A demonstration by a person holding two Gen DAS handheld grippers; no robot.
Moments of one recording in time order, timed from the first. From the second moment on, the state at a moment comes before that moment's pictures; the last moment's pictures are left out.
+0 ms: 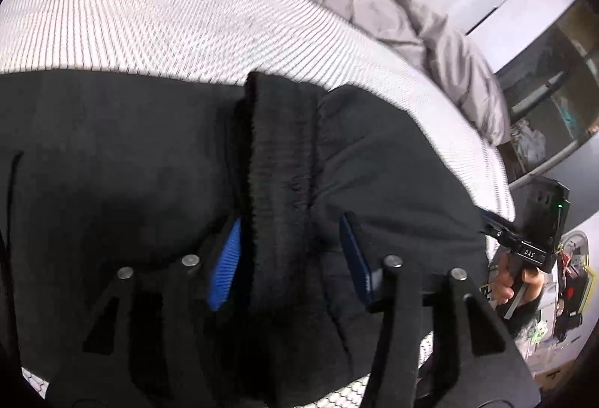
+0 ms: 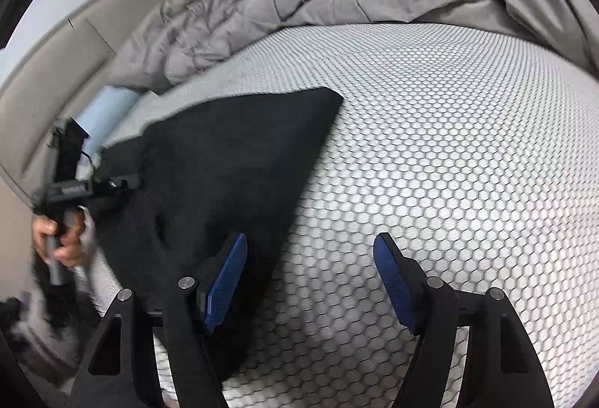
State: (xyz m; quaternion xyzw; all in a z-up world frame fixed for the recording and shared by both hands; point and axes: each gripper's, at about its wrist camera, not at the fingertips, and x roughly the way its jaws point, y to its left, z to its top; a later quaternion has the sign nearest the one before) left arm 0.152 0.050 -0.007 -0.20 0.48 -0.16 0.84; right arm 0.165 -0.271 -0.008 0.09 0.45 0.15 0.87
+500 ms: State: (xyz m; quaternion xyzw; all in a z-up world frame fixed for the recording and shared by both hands) left arm 0.132 0.050 0.055 -0.16 0.38 -0.11 0.91; right arm 0.101 -0.257 -0.035 0.14 0.48 0.25 0.83
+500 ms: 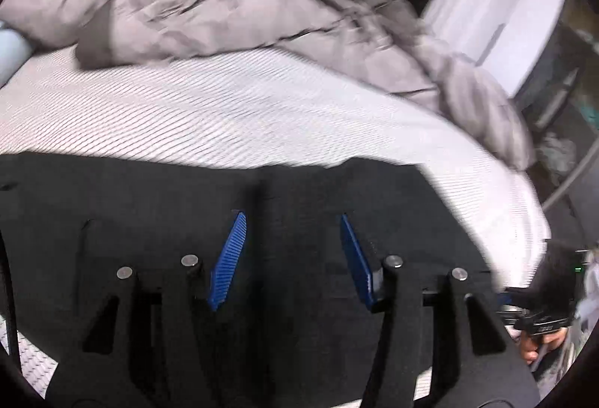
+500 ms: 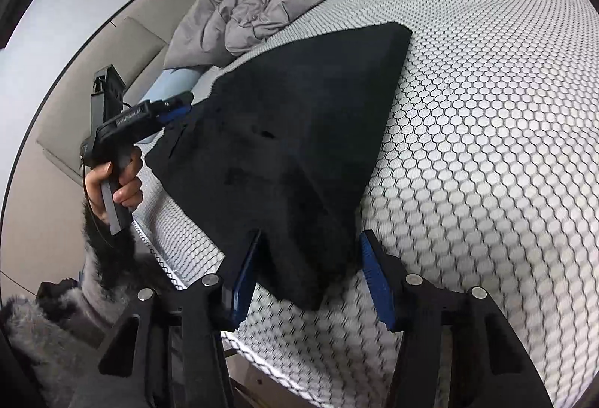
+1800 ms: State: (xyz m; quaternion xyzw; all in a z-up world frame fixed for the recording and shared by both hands) left arm 0.099 -0.145 0.018 -0.06 0.49 -0.32 0.81; right arm 0.043 -0.236 -0.031 0.10 0.50 0.24 0.82
